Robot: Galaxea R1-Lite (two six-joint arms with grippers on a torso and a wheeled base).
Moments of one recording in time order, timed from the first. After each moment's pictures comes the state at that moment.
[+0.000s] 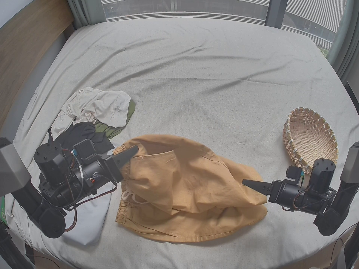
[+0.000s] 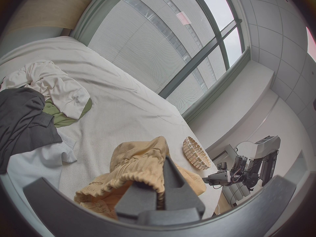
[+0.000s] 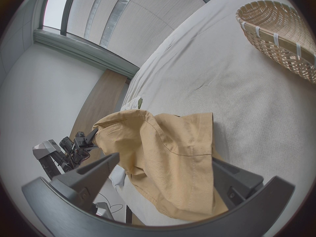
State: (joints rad) left arm -0.36 1.90 -0.36 -1.55 -0.36 -0.49; right arm 0.32 2.00 -0.19 -1.54 0.46 0.64
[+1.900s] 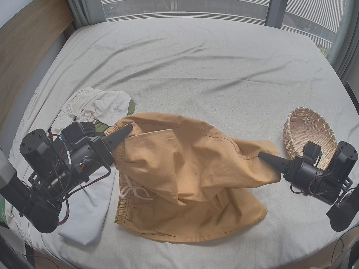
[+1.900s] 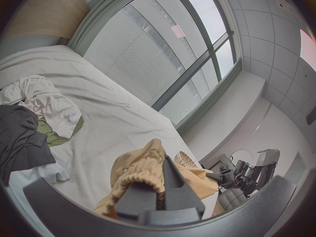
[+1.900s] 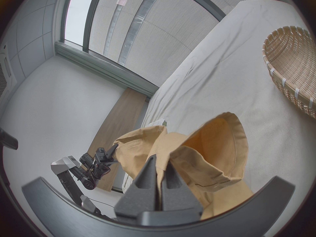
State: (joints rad) left arm -0.35 1.80 -0.42 -1.55 -0.36 -0.54; right arm 0.34 1.77 -0.22 -1.54 0.45 0.73
